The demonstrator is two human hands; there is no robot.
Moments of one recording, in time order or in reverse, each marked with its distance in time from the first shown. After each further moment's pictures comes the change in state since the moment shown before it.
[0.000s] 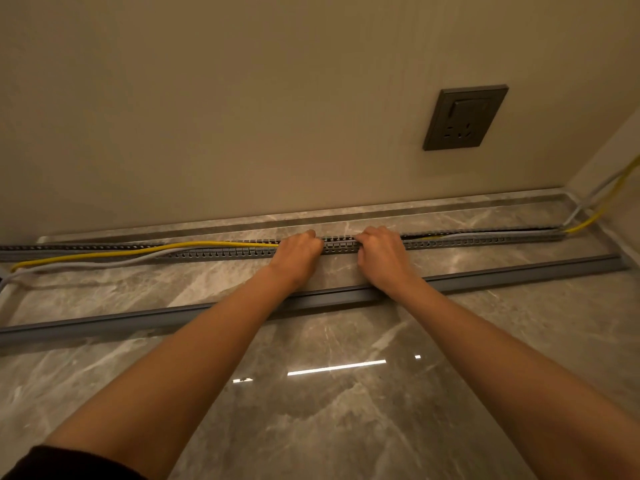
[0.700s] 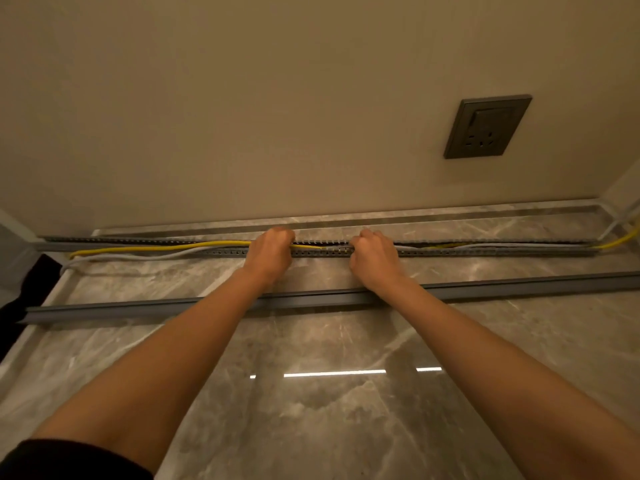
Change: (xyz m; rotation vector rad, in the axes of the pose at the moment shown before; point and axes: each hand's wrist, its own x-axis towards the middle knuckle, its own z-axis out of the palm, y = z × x) left_hand -0.030 -0.054 0.001 -0.213 0.105 -0.319; right_hand 0.002 -0.036 -0.005 0.031 -0.073 -0.054
